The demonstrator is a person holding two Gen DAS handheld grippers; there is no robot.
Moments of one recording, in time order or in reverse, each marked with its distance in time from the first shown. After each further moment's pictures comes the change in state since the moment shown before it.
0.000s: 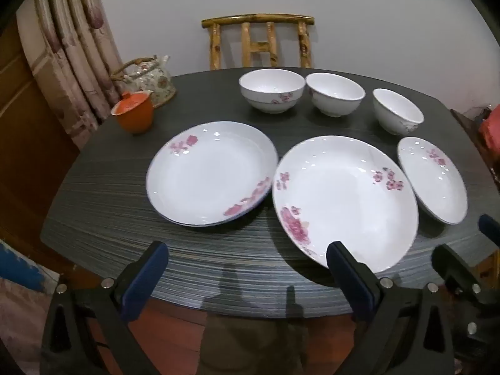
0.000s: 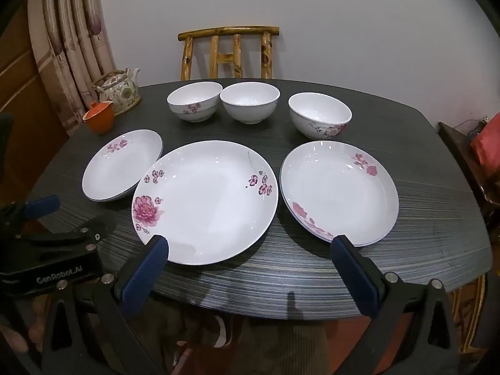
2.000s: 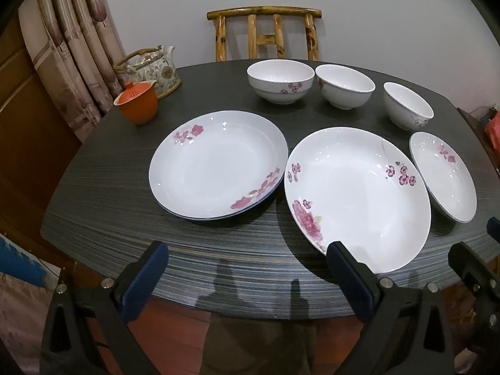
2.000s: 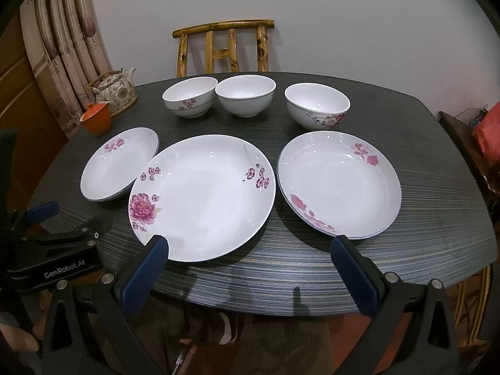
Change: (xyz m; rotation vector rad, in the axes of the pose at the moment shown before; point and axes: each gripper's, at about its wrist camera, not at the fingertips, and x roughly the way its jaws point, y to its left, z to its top) left arm 0.013 0.011 -0.003 -0.018 0.032 0.001; right arm 0.005 -0.005 -0.003 0.034 0.022 0.016
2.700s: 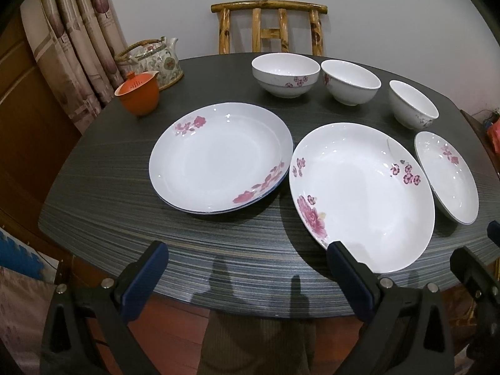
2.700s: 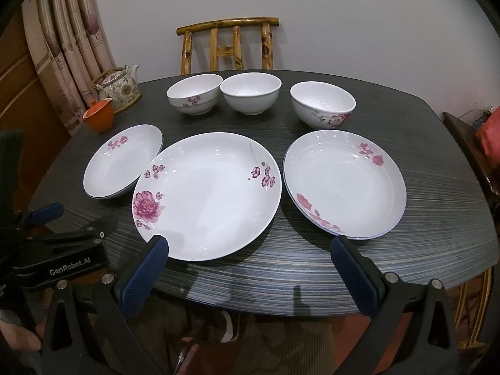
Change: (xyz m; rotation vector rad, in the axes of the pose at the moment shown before) left arm 0.006 0.002 -0.002 -0.021 0.025 -0.004; right arm 0.003 0.001 0.003 -0.007 0.019 0.022
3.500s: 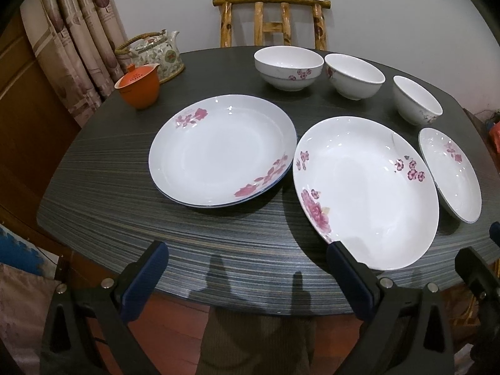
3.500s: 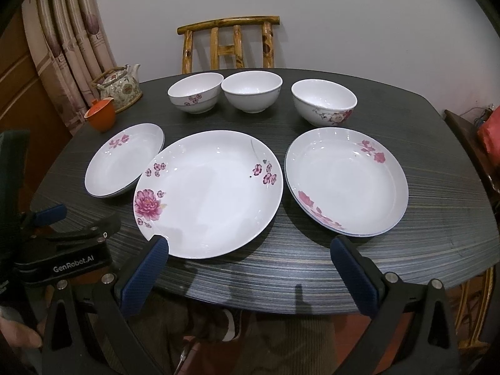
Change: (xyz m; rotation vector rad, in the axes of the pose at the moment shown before) left arm 0.006 0.001 -0.001 -0.012 0.030 0.006; right arm 0.000 0.000 -0.002 0.003 0.002 0.008
